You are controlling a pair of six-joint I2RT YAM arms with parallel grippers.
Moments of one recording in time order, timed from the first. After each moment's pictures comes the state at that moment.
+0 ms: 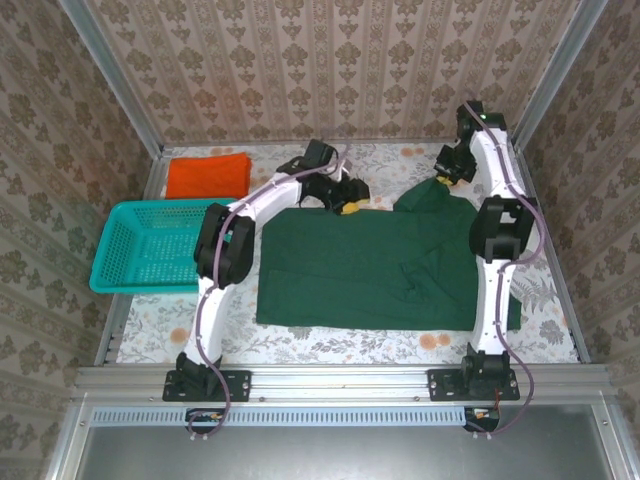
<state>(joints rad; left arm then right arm) -0.59 2.27 1.86 -0.51 0.70 -0.76 -0.09 2.48 2.51 -1.35 -0.13 0.47</state>
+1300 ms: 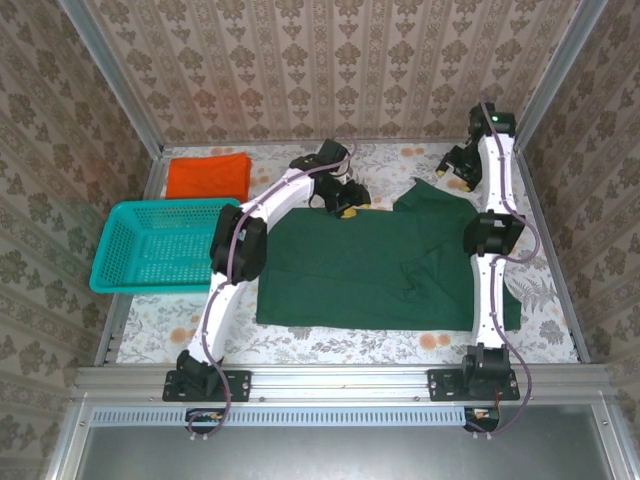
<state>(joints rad) -0.61 2.39 2.11 -0.82 0.48 -0.76 -0.17 2.77 3.10 -1.69 -0.17 0.46</state>
